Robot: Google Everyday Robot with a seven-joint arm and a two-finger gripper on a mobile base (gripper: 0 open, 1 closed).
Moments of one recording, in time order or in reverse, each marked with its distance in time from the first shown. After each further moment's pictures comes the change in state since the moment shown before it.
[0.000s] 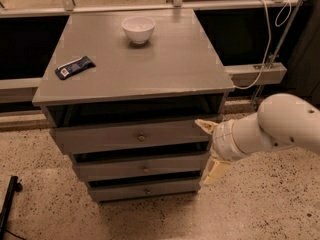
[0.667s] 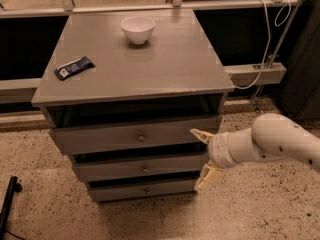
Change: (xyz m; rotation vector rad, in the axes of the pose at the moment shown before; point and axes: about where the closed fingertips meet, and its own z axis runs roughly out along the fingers) arm 0.030 0.004 0.060 0.006 -0.125 0.002
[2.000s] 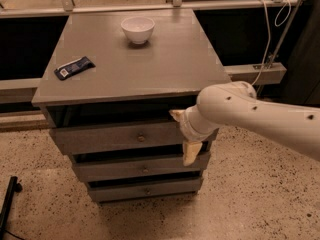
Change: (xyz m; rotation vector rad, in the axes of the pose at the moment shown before) arm -0.037 -0.069 0.029 -0.037 0.333 -0.275
